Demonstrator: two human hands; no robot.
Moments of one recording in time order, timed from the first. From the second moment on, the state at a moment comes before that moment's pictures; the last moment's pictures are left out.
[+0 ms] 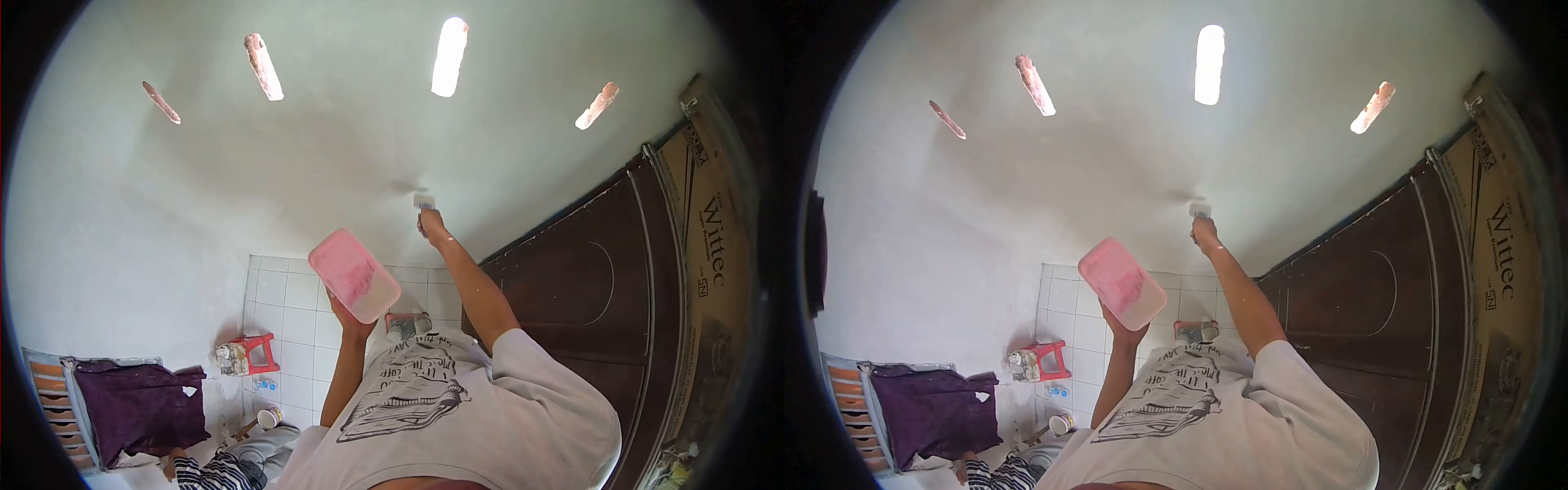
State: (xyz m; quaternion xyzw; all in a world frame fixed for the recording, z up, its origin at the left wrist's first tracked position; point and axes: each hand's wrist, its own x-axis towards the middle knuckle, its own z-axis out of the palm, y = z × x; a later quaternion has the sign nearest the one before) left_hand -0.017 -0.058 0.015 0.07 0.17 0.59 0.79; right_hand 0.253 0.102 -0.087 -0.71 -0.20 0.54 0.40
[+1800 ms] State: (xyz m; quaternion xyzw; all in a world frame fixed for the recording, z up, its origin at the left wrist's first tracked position) left_hand -0.061 -0.068 0.007 0.07 0.14 0.61 0.78; right_hand 0.187 0.101 0.239 -0.56 -0.49 0.23 0.63
